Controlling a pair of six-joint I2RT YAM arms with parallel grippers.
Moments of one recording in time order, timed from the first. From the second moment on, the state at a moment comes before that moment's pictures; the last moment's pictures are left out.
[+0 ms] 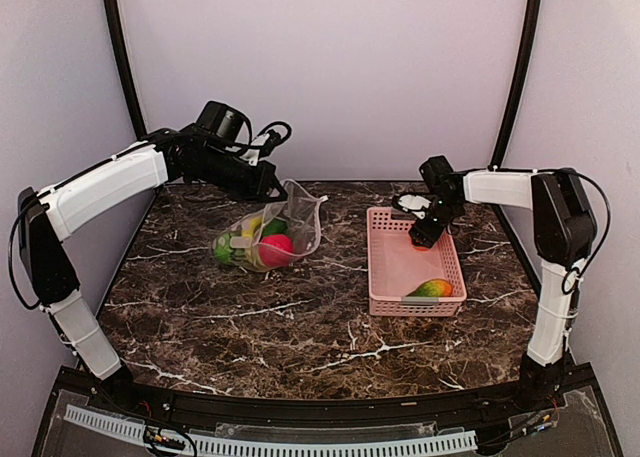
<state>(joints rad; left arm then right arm) -0.60 1.69 1.64 -0.72 0.35 -0.33 0.34 1.99 1.47 -0.61 0.04 -0.63</state>
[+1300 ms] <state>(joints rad) -0.61 1.69 1.58 -0.62 0.39 -0.39 0.61 1.74 1.79 -0.84 -0.64 -0.48</state>
